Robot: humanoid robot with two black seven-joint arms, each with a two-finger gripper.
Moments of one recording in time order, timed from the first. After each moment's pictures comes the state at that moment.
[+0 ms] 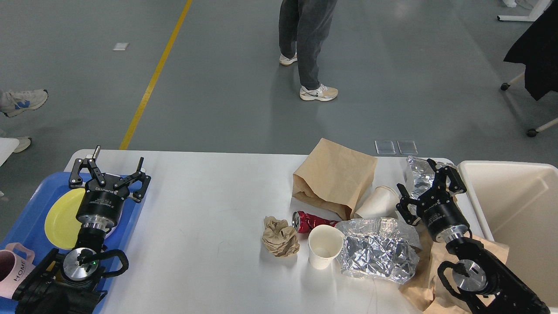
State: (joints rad) left arm -0.36 0.14 -1.44 -0.62 0.07 -0.66 -0.16; right arm 0.23 -0.20 1.22 0.83 -0.53 0.34 0.32
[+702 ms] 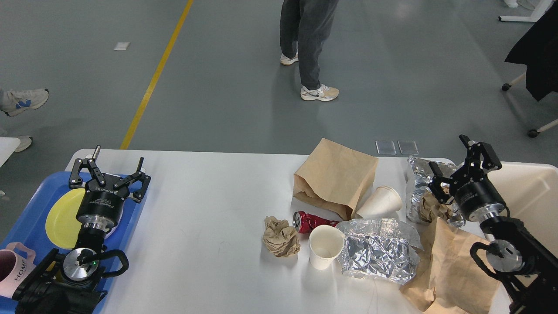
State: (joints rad) left arm -0.36 0.14 -1.44 -0.62 0.07 -0.66 -0.16; right arm 0.29 -0.41 1.16 0.88 -0.52 0.29 0.33
